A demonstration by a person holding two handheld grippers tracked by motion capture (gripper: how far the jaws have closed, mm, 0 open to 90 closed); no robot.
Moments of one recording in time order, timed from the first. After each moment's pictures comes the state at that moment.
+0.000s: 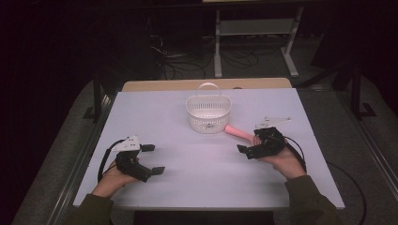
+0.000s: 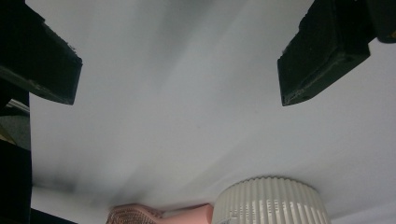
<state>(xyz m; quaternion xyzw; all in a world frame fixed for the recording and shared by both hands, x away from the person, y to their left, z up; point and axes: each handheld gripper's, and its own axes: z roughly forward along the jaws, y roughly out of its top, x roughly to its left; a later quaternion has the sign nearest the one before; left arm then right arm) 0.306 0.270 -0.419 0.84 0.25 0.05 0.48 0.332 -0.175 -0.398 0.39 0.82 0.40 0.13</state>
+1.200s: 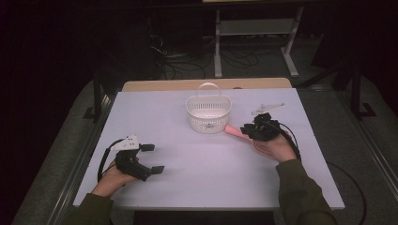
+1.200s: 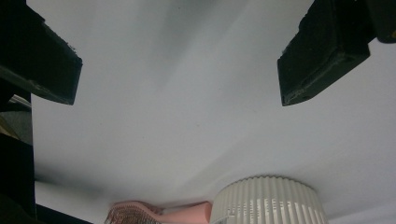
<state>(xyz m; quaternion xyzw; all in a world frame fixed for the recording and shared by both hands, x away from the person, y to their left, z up) 0.308 0.272 -0.419 0.83 0.26 0.04 0.49 0.374 -0.171 -0.394 0.41 0.82 0.38 0.14</state>
